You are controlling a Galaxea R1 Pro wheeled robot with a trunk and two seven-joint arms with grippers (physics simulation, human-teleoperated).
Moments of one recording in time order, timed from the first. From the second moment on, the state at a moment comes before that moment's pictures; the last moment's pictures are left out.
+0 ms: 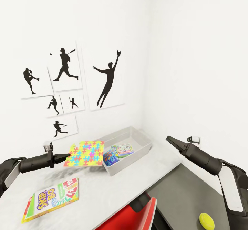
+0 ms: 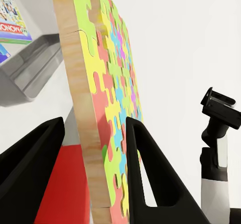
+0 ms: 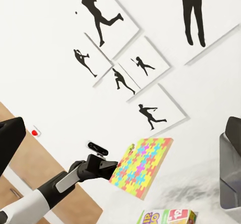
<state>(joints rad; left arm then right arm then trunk) -0.70 0.52 -0.06 -0.64 0.50 0.93 -1.39 -0.37 -0.12 -0.34 -1.57 -0.68 0.95 0.96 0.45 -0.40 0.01</state>
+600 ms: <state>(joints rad) -0.70 0.52 -0.06 -0.64 0.50 0.93 -1.39 -0.37 -0.12 -0.34 -1.57 -0.68 0.95 0.96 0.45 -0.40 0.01</state>
